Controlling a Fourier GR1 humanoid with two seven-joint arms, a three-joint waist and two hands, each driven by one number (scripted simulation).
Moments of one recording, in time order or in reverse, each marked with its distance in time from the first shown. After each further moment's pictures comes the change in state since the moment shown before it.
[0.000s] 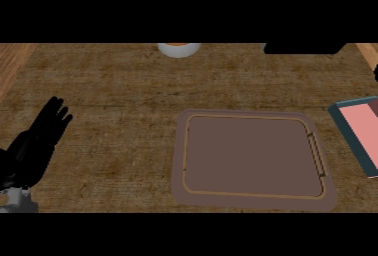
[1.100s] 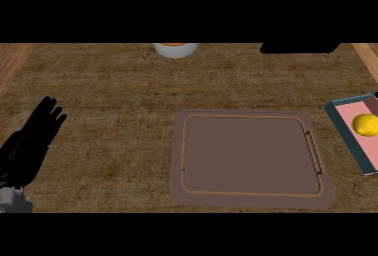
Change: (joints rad) left arm -0.007 0.003 0.050 0.027 0.001 -0.039 -0.008; right arm 0.118 0.134 -0.286 0.038 -0.337 -0.268 -0.198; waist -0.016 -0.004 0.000
